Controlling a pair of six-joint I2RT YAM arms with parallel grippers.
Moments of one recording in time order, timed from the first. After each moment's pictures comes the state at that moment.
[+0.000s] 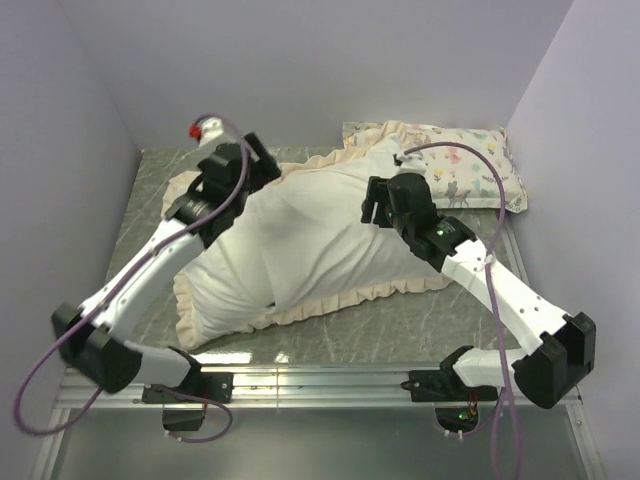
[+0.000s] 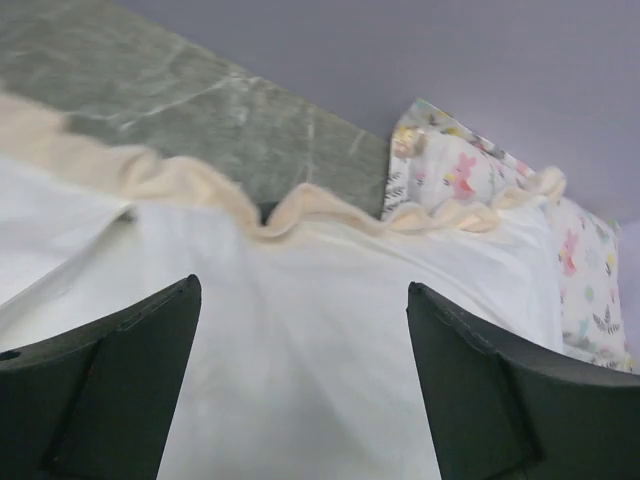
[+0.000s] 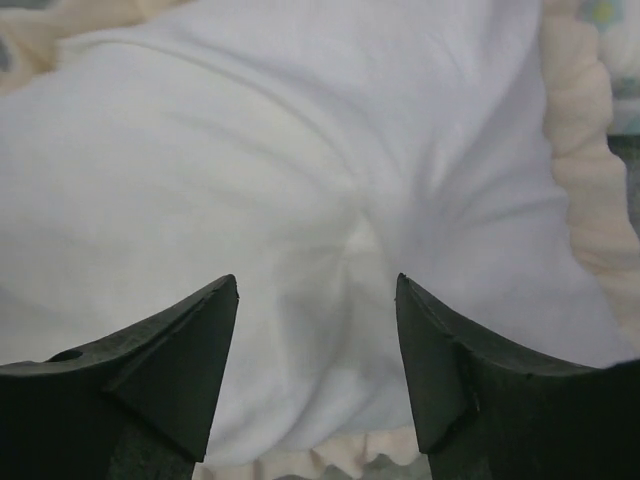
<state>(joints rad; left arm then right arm) -0.53 1.40 1.41 -0.37 -0.47 -0.72 0.56 1.26 1.13 -0.39 0.33 0.43</state>
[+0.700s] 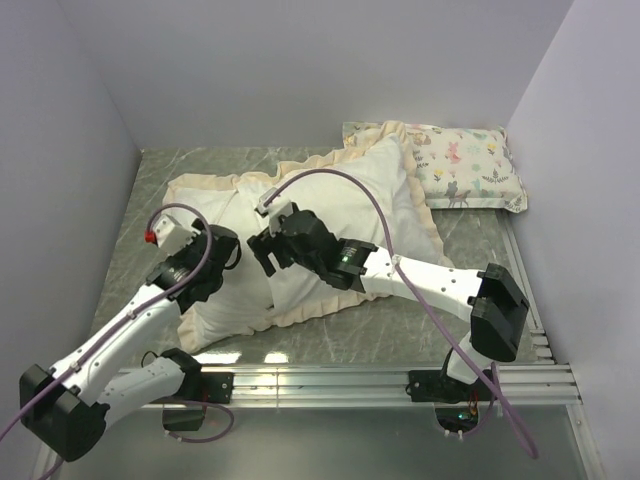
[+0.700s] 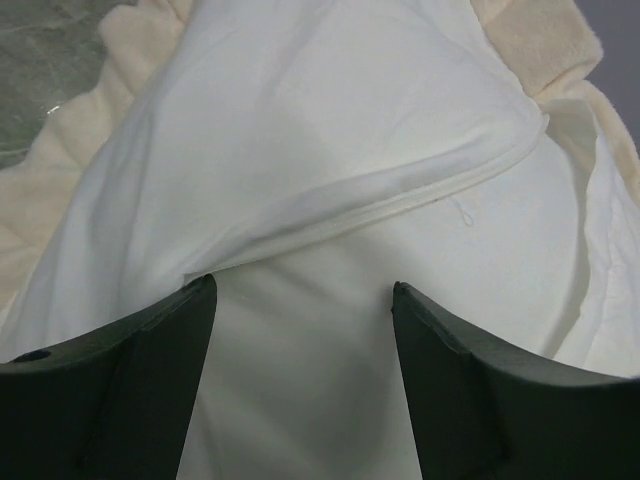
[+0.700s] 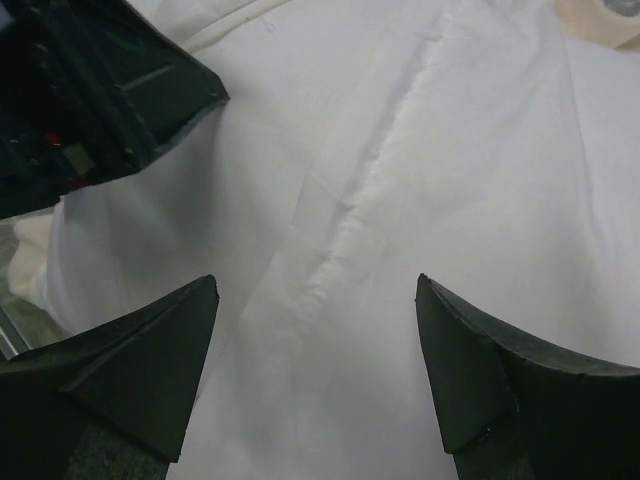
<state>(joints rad) -0.55 0.97 0.81 -0.68 -0.78 -1.32 1.06 1.62 1.31 -0.11 0.22 0.11</state>
